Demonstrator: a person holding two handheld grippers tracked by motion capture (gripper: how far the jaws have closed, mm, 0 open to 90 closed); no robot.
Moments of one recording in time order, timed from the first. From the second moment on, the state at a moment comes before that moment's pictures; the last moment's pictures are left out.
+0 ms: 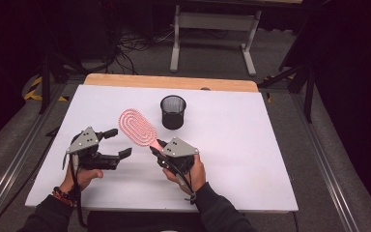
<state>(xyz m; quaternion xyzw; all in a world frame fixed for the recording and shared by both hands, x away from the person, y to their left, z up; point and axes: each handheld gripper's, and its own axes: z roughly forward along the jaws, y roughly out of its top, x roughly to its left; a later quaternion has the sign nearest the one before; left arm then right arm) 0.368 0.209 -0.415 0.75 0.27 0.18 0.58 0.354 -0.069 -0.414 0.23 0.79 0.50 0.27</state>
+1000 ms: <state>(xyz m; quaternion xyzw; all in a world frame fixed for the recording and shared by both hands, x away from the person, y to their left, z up) 0.385 0.169 -0.401 0.69 0.30 0.15 0.64 0.350 -0.076 -0.415 0.23 0.77 0.51 0.30</state>
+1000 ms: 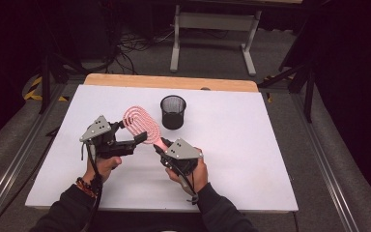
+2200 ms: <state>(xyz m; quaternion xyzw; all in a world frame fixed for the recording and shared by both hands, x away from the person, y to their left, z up) 0.385 0.159 -0.401 0.66 0.28 0.12 0.69 0.346 -0.066 -0.434 0.24 0.75 0.50 0.35</state>
